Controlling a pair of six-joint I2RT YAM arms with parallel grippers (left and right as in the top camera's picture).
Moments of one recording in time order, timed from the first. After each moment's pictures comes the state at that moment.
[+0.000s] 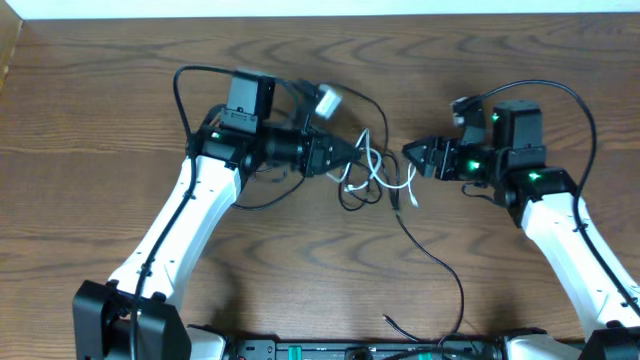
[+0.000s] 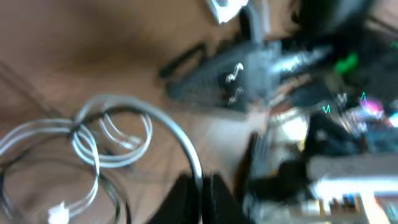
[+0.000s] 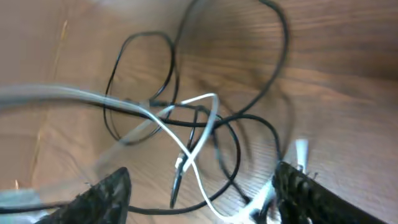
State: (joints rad) left arm -0.29 1.54 1.20 -0.50 1.09 -0.06; right arm 0.14 1.39 0.90 -0.34 -0.61 0.35
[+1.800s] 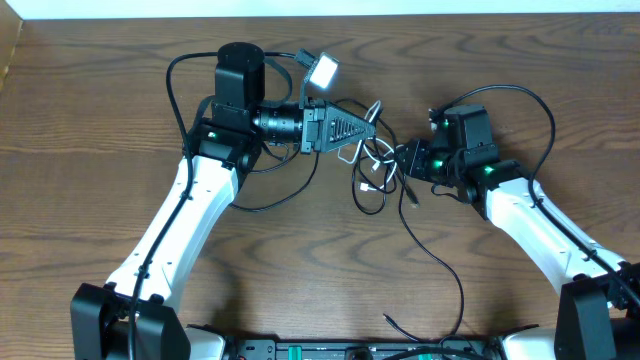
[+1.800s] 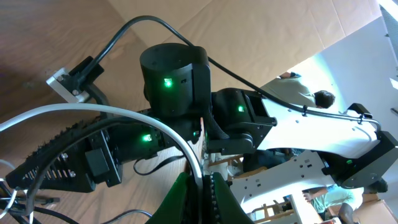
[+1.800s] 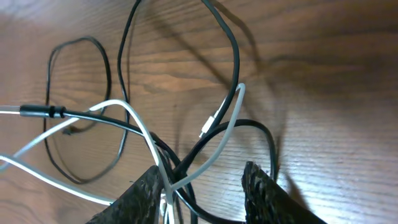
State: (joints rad) left arm -0.28 1.54 1.21 -0.10 1.33 -0.49; right arm 0.28 1.55 0.90 -0.25 -0.33 0.61
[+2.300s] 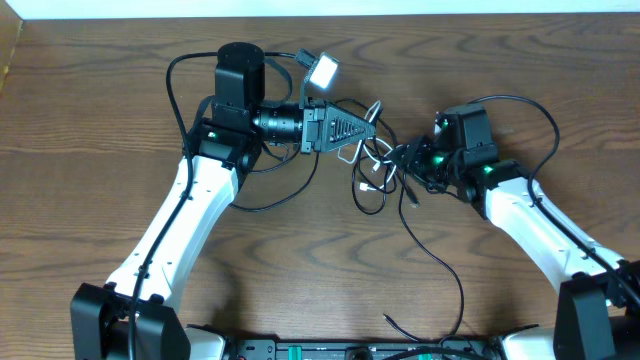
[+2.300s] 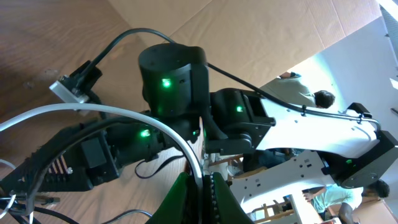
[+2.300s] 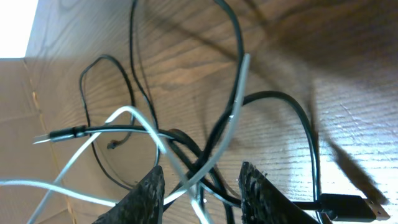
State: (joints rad) left arm -0.28 1.54 1.21 -0.10 1.33 -0.49; right arm 0.28 1.56 0.90 -0.25 -0.40 0.89
